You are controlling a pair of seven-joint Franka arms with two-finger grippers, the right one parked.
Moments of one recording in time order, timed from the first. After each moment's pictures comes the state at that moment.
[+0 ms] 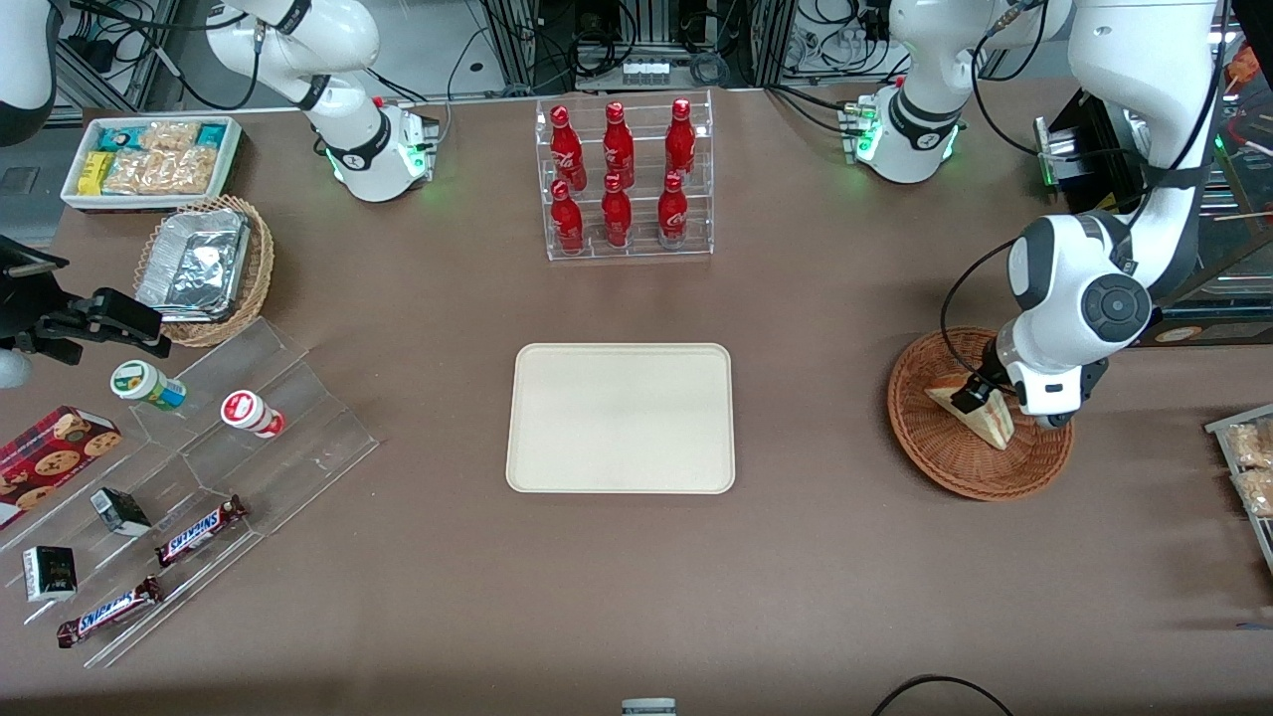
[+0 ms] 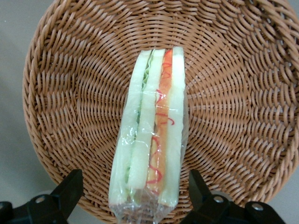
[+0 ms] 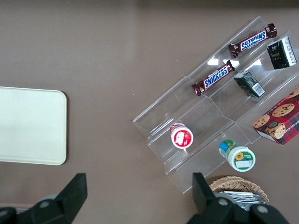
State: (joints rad) arm -0.04 0.23 0.02 -2.22 0.04 2.32 -0.90
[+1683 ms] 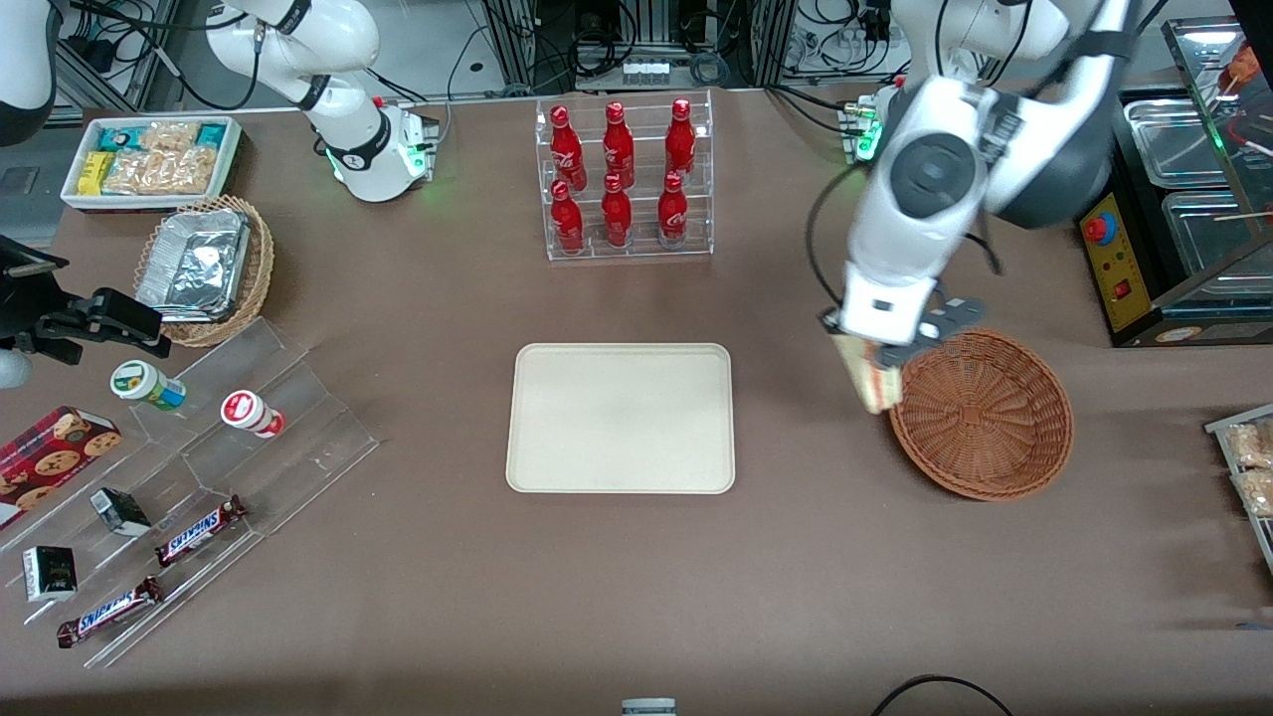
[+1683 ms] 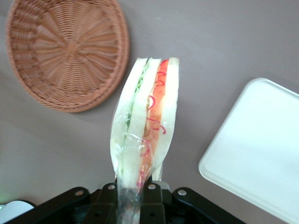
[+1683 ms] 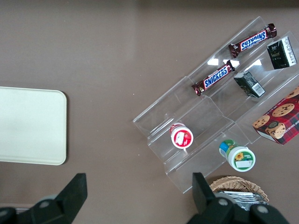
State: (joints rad) arm -0.52 0.11 -0.01 -1.81 0.08 1.80 -0.96
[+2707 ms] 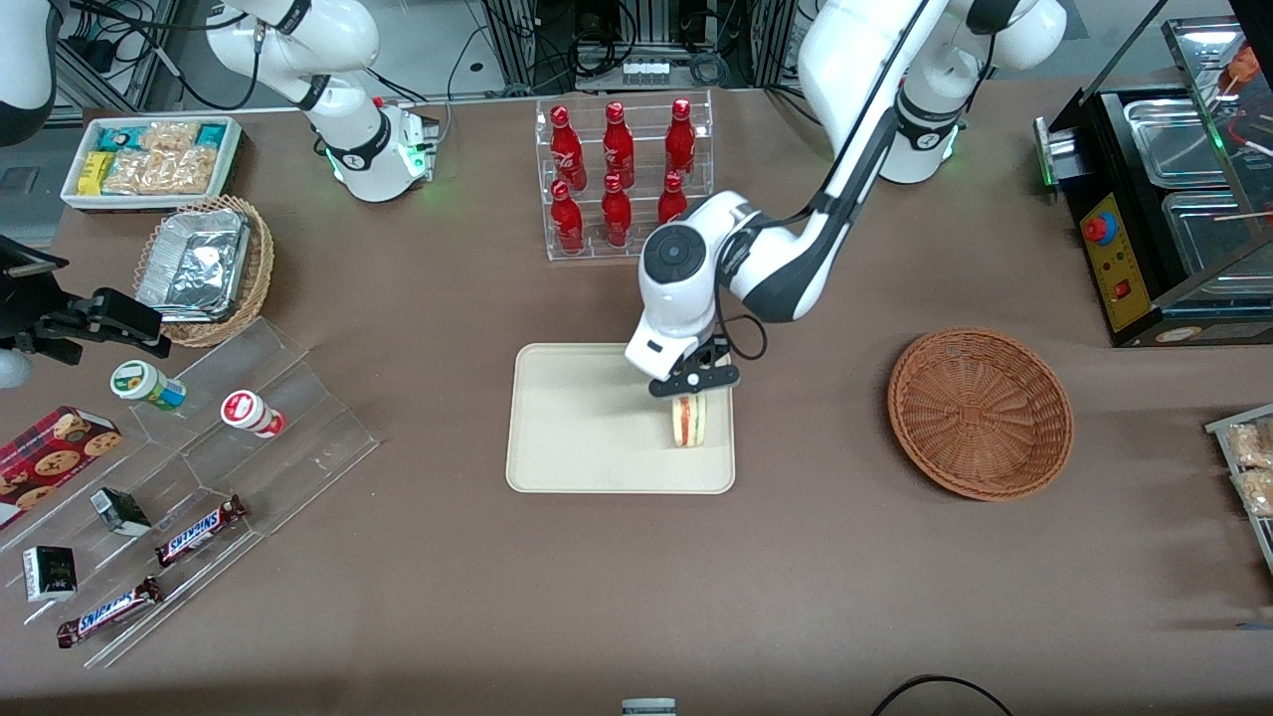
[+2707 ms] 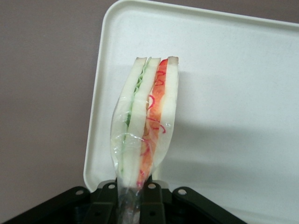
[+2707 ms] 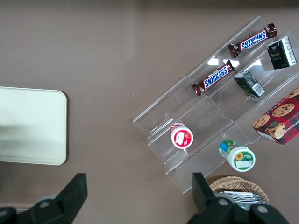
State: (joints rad) arm -0.75 0.59 -0.01 -1.66 0.08 2.21 -0.97
